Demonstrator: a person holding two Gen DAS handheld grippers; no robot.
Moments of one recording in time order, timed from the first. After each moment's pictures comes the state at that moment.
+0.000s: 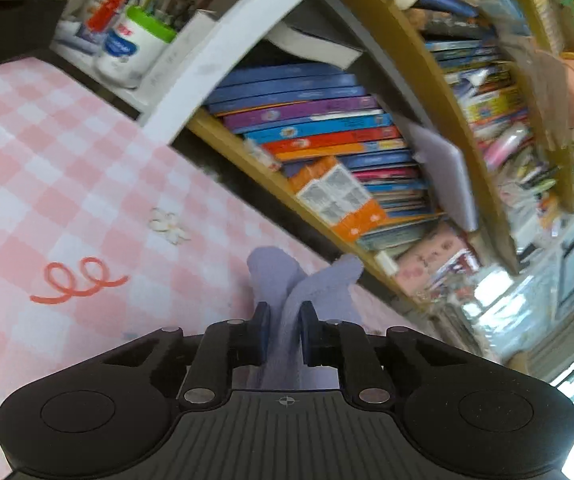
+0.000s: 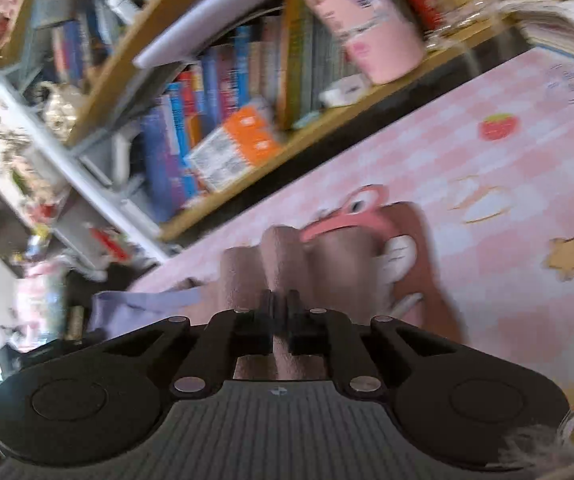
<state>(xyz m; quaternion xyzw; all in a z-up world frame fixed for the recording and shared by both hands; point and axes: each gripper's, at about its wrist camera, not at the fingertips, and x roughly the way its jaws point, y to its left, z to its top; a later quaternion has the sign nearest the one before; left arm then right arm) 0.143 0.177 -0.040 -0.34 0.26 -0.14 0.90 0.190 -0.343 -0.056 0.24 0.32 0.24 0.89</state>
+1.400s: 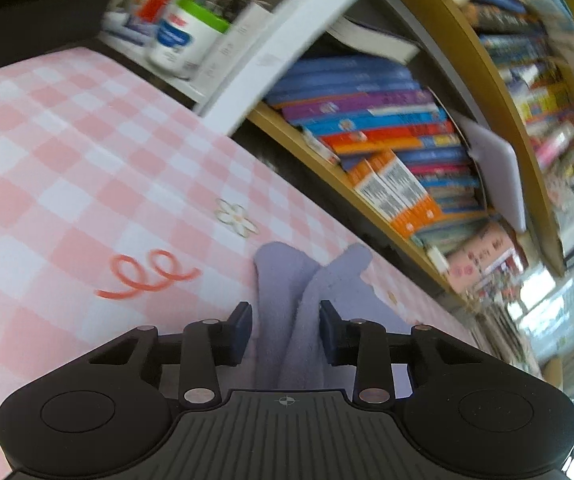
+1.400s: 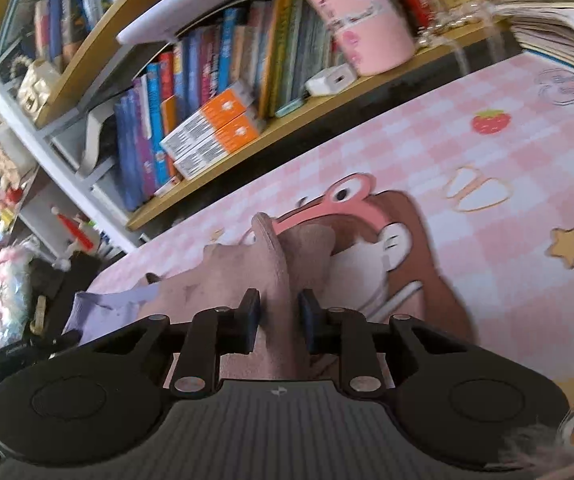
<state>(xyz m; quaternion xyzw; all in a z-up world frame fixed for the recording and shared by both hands) 0.148 0.197 -0.050 -0.34 0.28 -0.08 0.89 0.188 -0.316 -0.058 0.24 0.33 0.24 0.88</state>
